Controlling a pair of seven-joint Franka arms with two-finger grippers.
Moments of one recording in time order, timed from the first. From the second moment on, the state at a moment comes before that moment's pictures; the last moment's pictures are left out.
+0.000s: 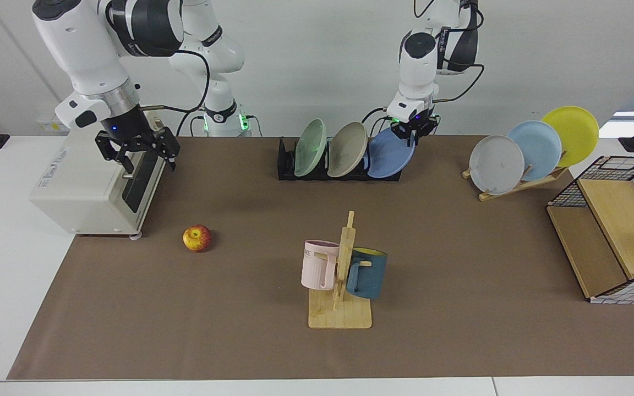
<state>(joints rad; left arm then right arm) -0.14 -0.55 -0.32 -2.61 -0.01 1.97 -0.35 0.02 -0.02 -0.04 -1.70 0.05 1.78 -0.04</state>
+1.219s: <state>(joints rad) -0.11 -0.55 -0.48 -2.39 0.16 1.71 -0.54 0.02 -0.02 -0.04 -1.70 0.05 1.78 -0.04</state>
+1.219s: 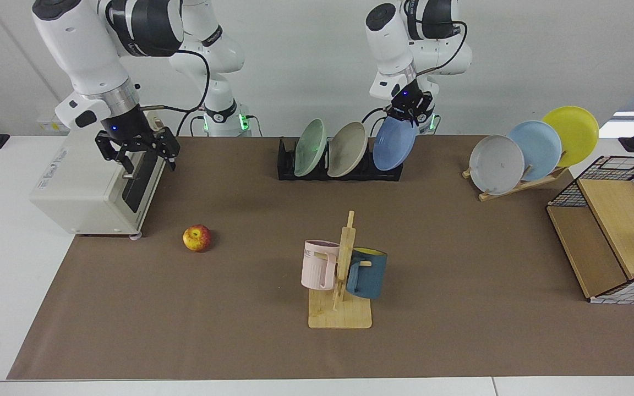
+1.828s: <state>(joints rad) 0.19 -0.22 -0.46 -2.09 -0.06 1.91 -0.48 0.02 -0.01 -0.04 -1.71 0.05 1.79 -0.04</state>
